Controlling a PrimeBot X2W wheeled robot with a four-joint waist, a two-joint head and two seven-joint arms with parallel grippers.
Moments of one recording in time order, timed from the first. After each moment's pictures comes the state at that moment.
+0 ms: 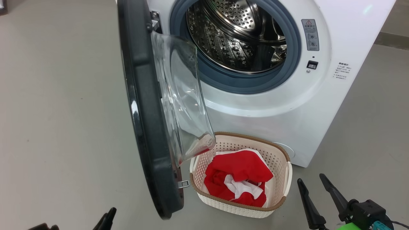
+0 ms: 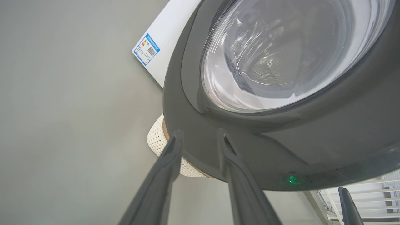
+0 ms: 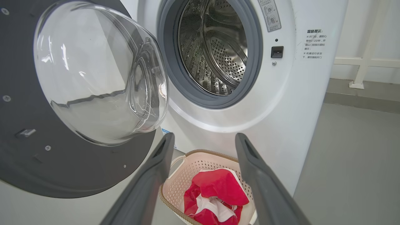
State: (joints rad) left arm -0.02 0.38 -0.28 0.30 -1.34 -0.12 0.00; right arm 0.10 -0.10 0.09 0.18 0.33 0.12 -0.26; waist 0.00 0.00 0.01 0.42
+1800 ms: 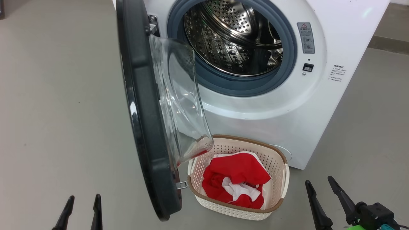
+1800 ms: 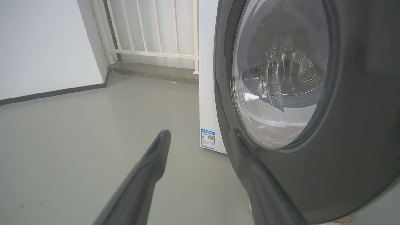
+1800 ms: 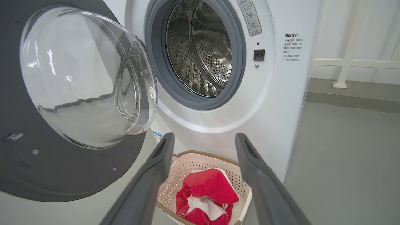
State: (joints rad) left arm 0.07 0.05 0.14 0.22 -0.13 -0.13 -0.25; right arm 0.12 -0.09 0.04 0.18 0.33 0.12 -0.26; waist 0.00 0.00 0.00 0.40
